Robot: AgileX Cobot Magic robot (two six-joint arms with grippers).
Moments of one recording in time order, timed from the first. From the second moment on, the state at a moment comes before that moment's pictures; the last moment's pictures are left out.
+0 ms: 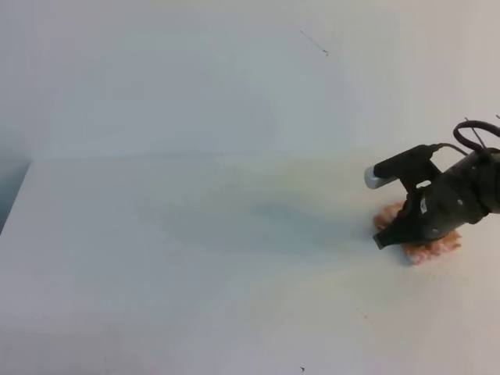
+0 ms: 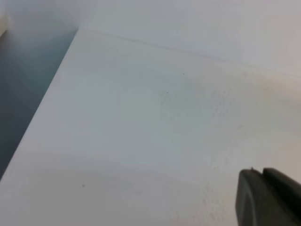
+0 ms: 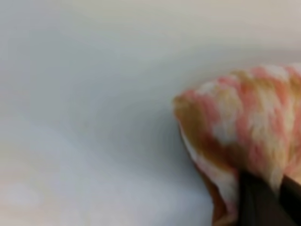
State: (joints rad) left arm 0.03 0.00 0.00 -0.24 0.33 -0.10; right arm 0.35 2.04 -1.22 -0.30 0.37 0.14
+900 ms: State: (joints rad) left arm 0.03 0.00 0.00 -0.24 0.33 -0.10; right arm 0.55 1.78 -1.12 -0.38 0.47 0.25
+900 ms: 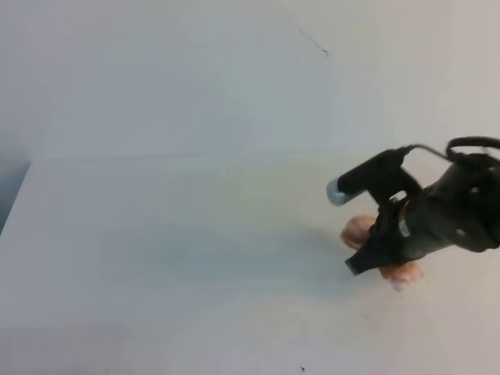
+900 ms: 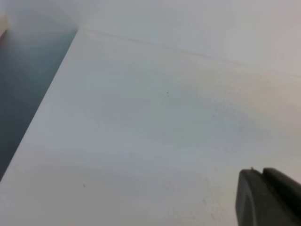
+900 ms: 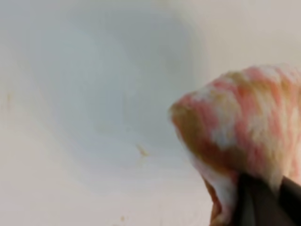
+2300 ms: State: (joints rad) left arm 0.03 0.00 0.00 -0.24 0.33 -0.10; right arm 0.39 1.83 -0.99 -0.32 0.32 0.39
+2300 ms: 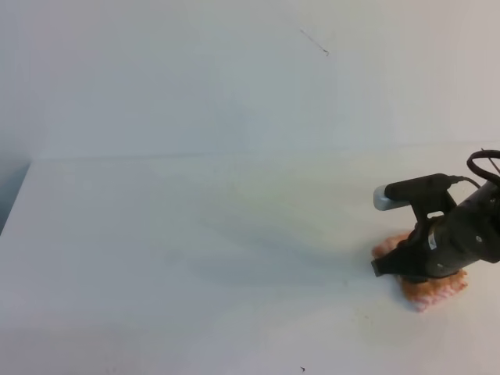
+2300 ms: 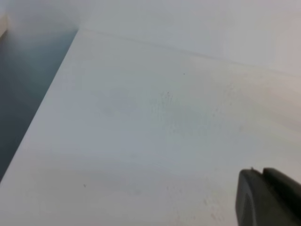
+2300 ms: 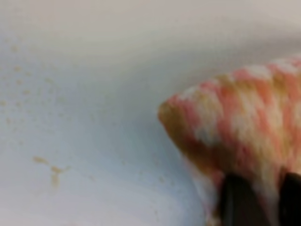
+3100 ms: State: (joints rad) left arm 0.03 0.00 0.00 -0.24 0.33 -0.10; right arm 0.39 1.08 -0.96 -0.58 0.54 0.37
